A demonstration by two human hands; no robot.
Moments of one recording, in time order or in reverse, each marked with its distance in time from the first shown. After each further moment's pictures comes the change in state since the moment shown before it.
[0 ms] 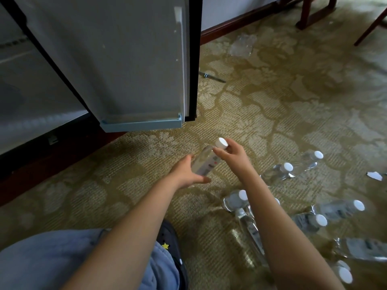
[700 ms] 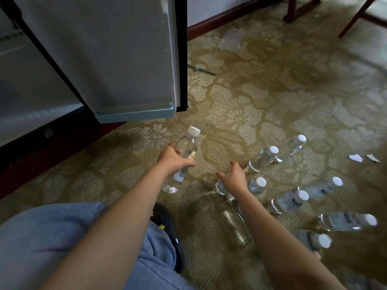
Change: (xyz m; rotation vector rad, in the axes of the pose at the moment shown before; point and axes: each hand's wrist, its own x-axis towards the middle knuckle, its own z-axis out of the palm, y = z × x) left_hand -0.032 0.000 0.002 -0.221 0.107 -0.082; right_hand -0.068 0.080 0.003 -0.436 0.146 0.397
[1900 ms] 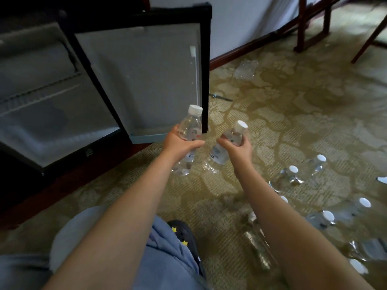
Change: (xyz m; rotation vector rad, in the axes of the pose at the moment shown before) left_hand -0.042 0.052 -0.078 -0.164 0.287 0.273; right_hand -0.029 -0.140 -0.034 0.865 0.090 -0.222
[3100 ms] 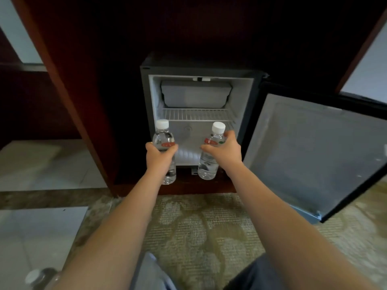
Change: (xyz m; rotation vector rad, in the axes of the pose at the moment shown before) left_hand -0.018 -0.123 -0.345 -0.373 0.933 -0.146; right_hand -0.110 -0.084 0.389 -0.555 -0.667 -0.402
